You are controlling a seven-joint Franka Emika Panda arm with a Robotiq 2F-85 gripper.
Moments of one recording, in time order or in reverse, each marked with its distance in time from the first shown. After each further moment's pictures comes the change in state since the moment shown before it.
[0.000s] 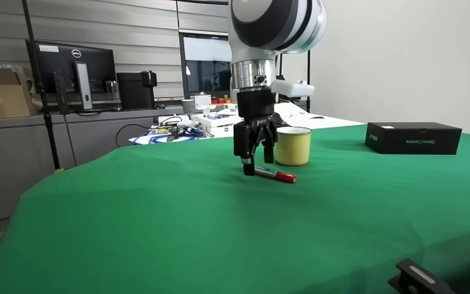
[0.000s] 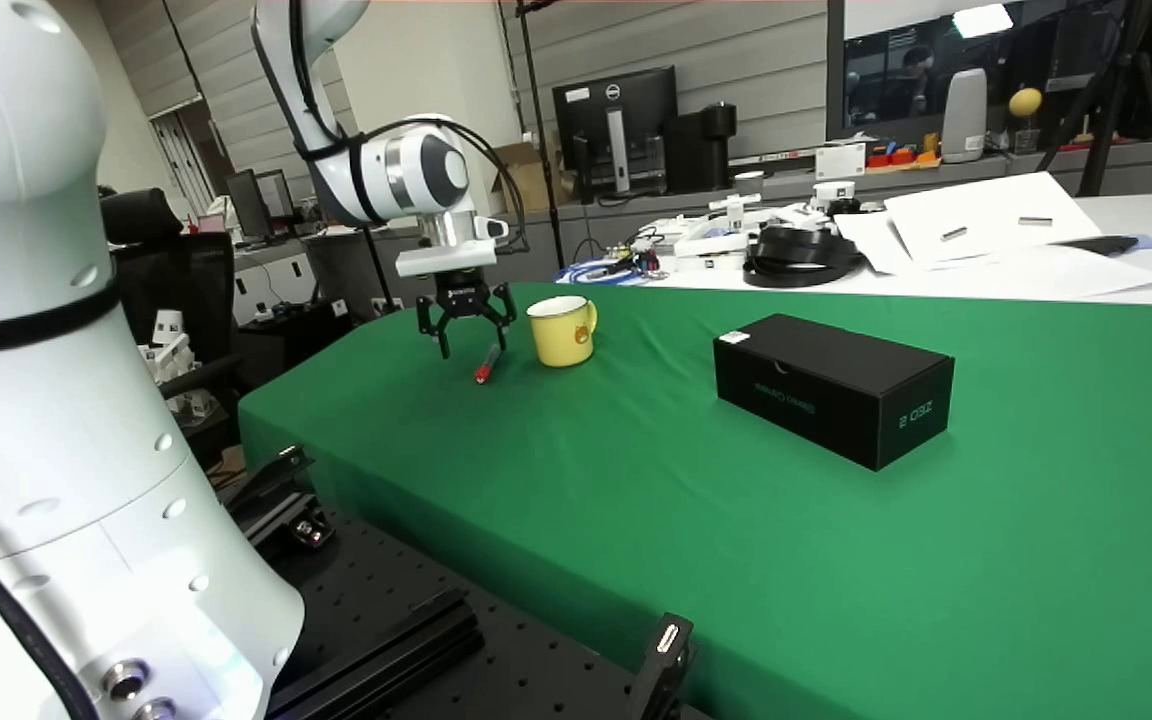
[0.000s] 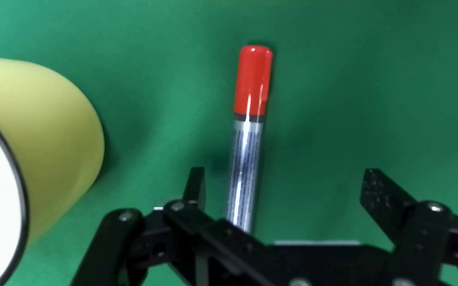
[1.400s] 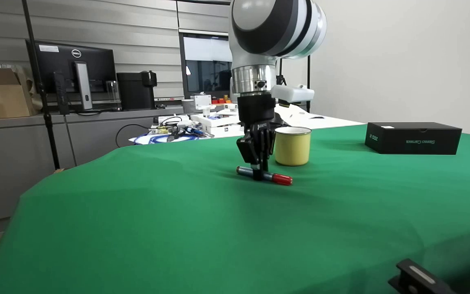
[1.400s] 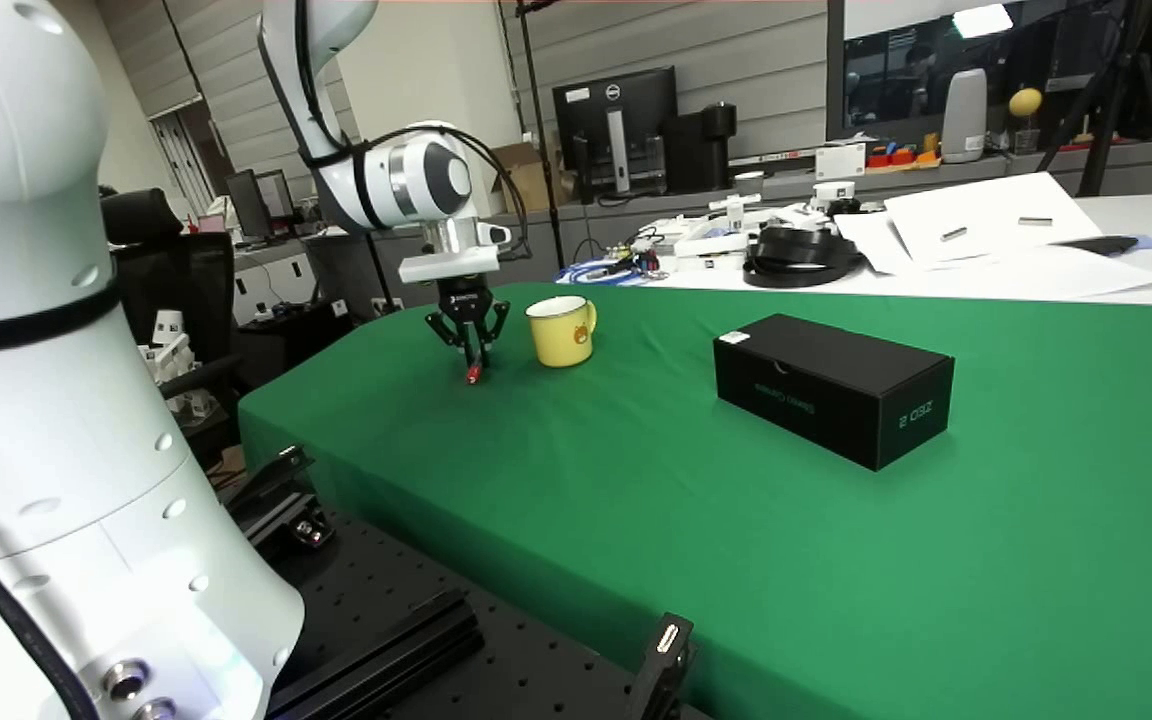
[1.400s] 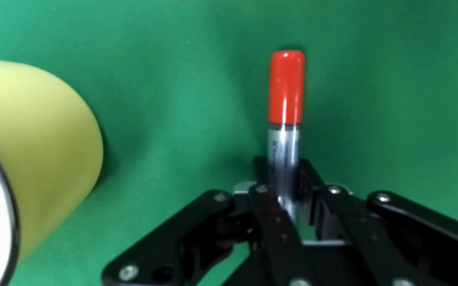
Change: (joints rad) arm 0.006 0.020 -0.010 0.008 -0.001 0.013 0.000
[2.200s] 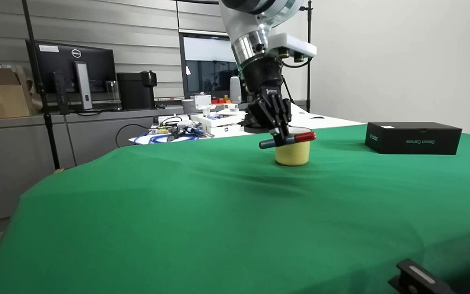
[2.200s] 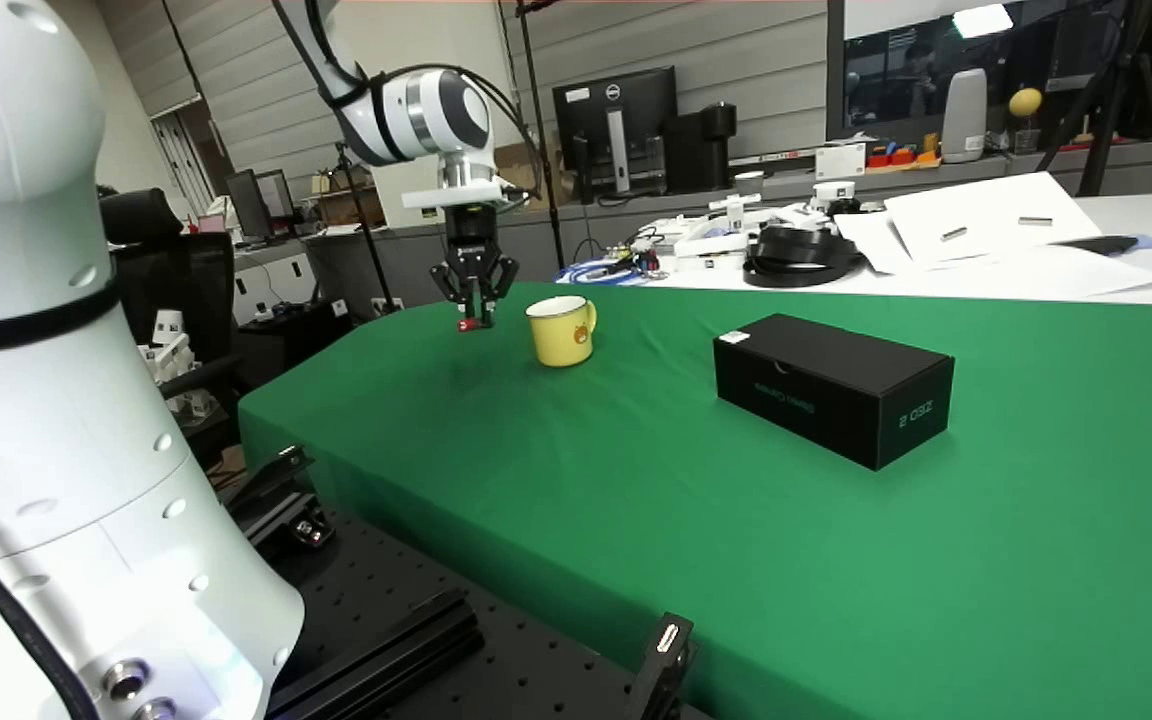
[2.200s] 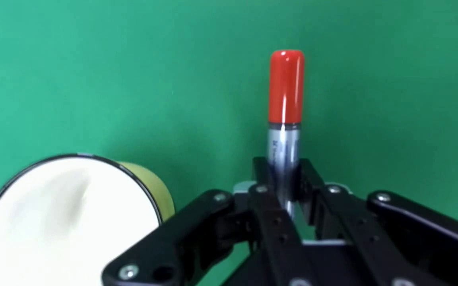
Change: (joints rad) arm -0.017 -0.046 -0.020 0.200 0.054 -0.559 0.036
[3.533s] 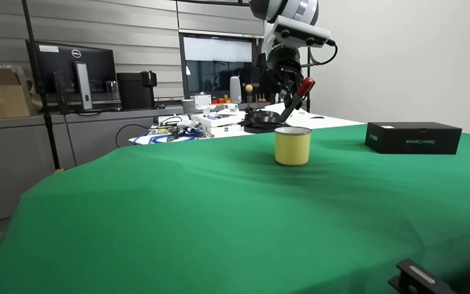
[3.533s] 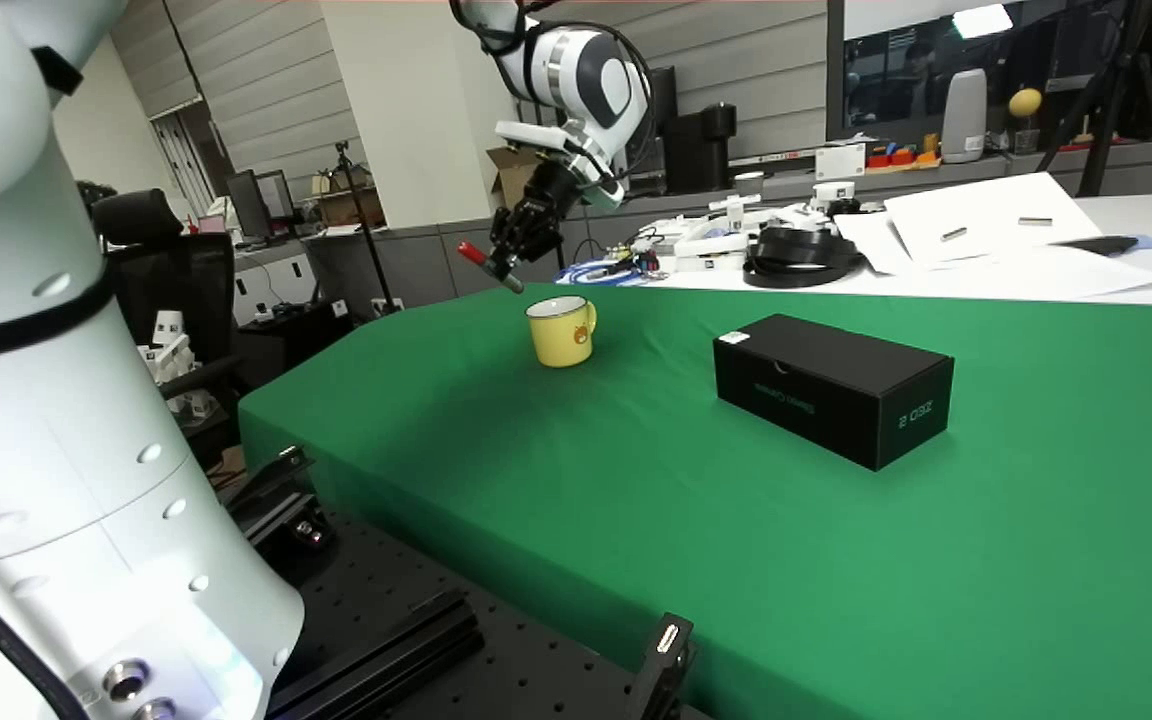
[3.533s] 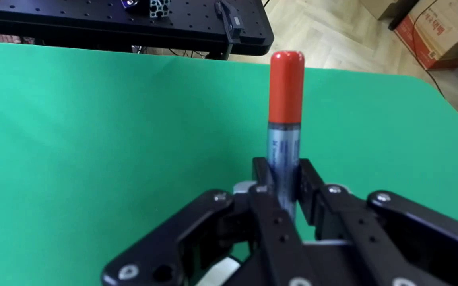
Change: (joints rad) arm -0.203 0.271 -0.089 0.519 0.447 -0.674 0.206
